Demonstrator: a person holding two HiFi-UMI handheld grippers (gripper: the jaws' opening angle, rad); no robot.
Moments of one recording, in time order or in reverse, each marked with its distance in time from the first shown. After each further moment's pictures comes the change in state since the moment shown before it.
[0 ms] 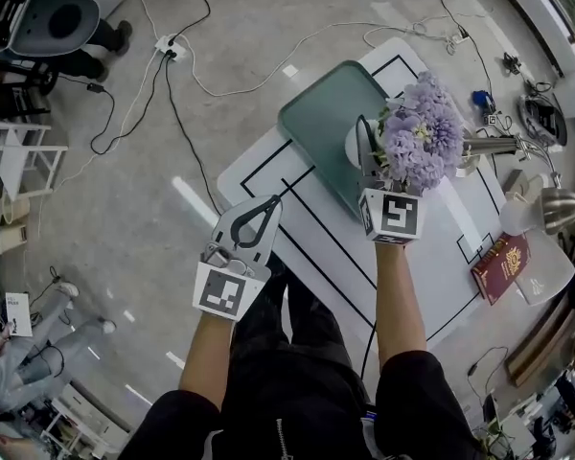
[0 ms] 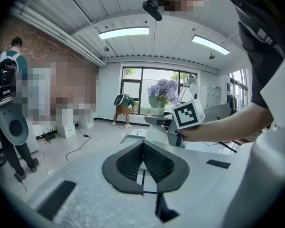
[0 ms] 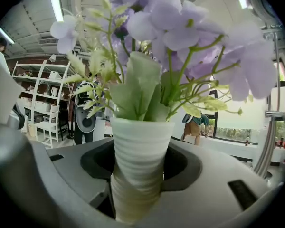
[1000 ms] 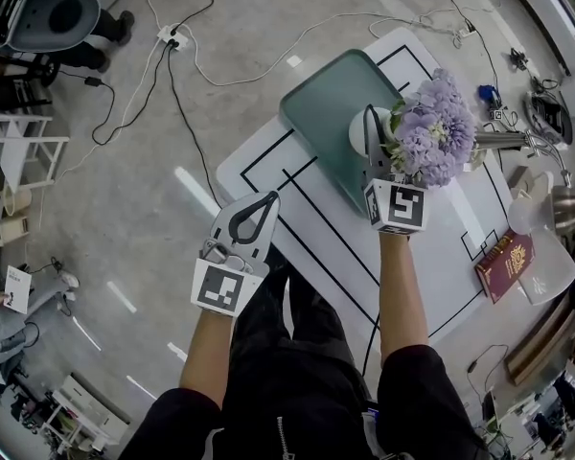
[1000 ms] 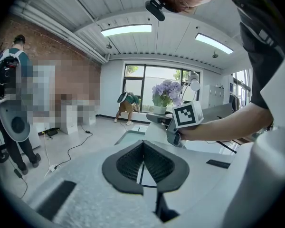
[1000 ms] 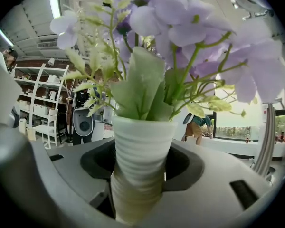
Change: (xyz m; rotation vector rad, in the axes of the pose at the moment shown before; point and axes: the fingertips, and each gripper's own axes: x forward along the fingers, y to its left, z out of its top) left arm -0.006 0.001 -0.016 -0.029 0.029 0.022; right arm 0.001 -0.007 -0.015 0.031 -0.047 -0.010
